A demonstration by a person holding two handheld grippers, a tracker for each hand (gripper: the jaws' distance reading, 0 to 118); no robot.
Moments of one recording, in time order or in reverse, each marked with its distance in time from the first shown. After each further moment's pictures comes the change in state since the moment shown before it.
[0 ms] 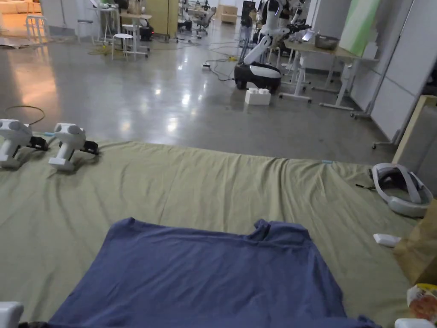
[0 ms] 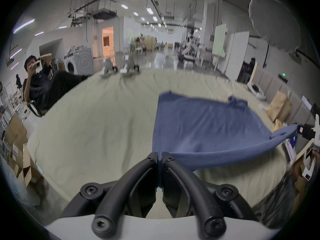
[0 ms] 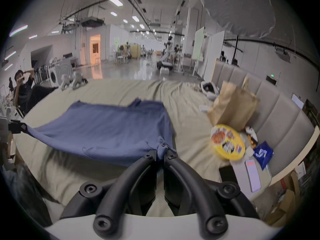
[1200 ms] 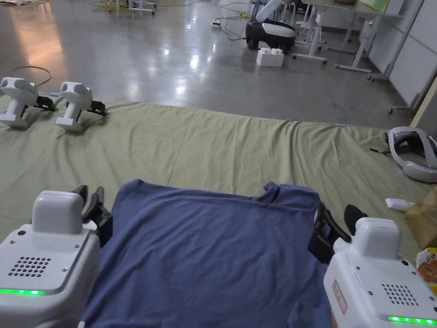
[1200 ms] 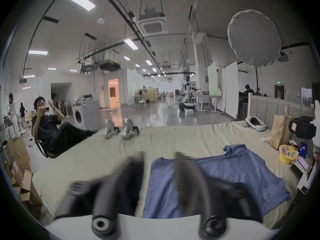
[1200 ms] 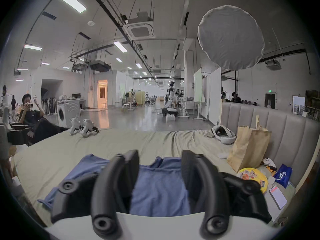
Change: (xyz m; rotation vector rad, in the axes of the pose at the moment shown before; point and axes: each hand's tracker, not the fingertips) left arm 0.080 0.070 0.038 0.623 0.099 -0.089; right arm -0.091 0.072 0.000 0.552 0.051 -0.101
